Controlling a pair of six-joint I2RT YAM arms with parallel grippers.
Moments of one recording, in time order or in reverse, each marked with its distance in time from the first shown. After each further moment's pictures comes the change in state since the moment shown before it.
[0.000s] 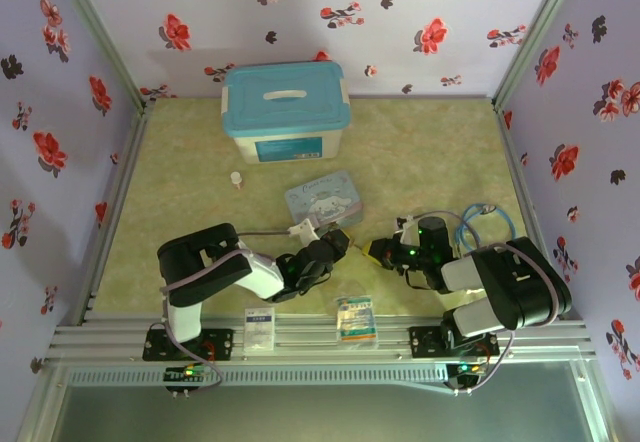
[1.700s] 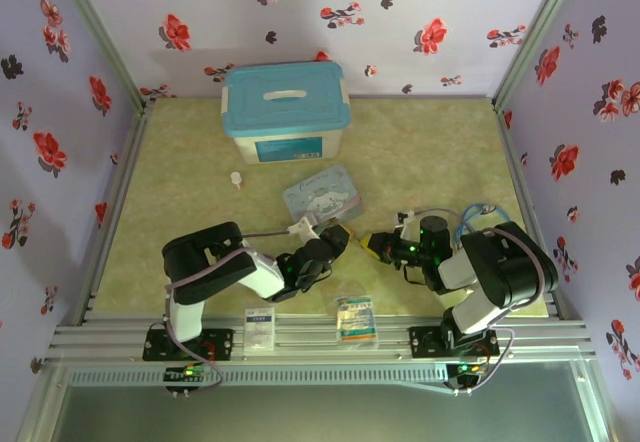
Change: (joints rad) left arm 0.011 0.035 -0.005 0.115 -0.003 -0.047; right arm -0.005 0.135 -0.012 0.303 -0.019 0.104
